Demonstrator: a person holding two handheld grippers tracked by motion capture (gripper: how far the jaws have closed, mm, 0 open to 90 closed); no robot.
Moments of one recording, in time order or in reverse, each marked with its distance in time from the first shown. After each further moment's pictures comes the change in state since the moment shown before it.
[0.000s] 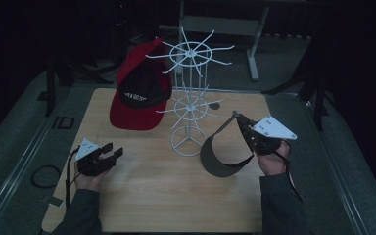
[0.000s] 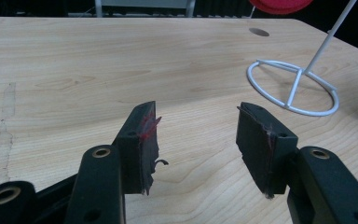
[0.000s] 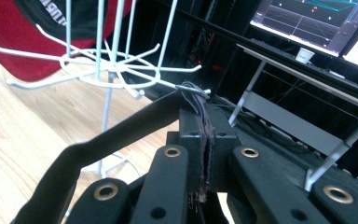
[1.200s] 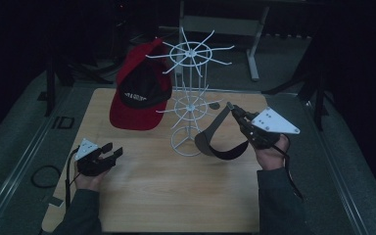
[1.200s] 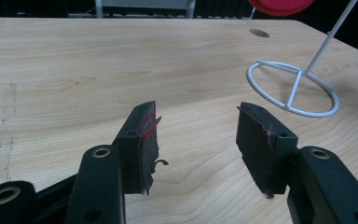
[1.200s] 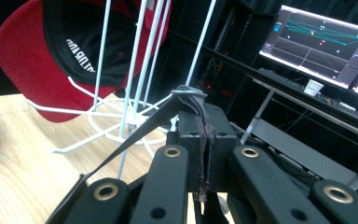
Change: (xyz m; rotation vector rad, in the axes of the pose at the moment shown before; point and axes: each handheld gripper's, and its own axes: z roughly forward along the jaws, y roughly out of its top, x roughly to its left) left arm 0.000 0.000 0.000 -0.005 0.001 -0.004; right arm 0.005 0.037 -0.003 -0.090 0.048 -0.027
